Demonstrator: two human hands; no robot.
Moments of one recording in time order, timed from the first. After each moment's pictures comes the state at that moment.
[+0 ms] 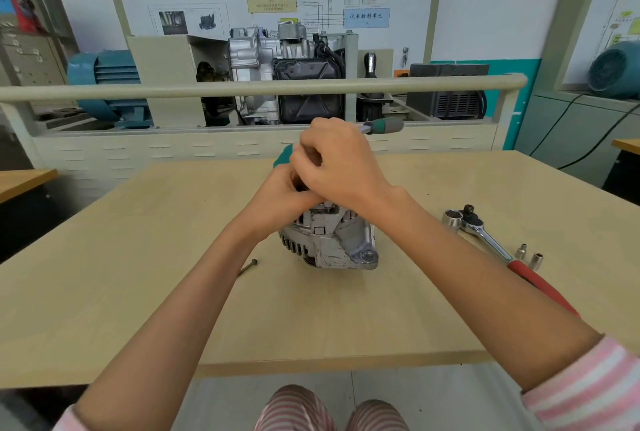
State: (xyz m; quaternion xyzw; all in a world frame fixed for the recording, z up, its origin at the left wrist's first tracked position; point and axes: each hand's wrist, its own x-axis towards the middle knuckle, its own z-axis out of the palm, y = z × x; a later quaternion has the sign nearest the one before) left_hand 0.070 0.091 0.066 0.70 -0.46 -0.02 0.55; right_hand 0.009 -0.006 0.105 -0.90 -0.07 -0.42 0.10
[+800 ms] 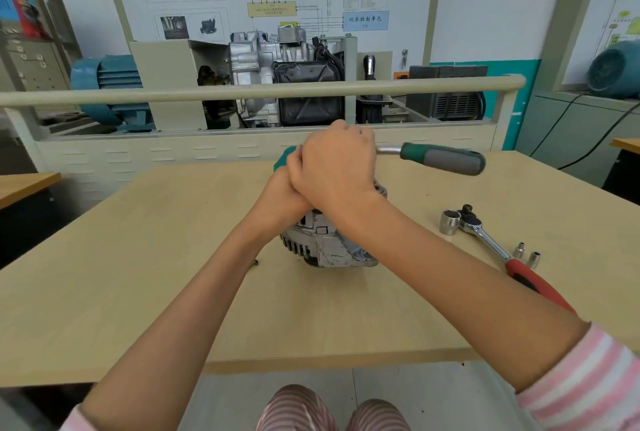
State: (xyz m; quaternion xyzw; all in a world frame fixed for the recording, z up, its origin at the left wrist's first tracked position) left_hand 0.068 0.085 0.064 0.71 -0.44 0.01 0.55; right_hand 0.018 0.013 0.099 -0.89 0.18 -0.40 -0.13
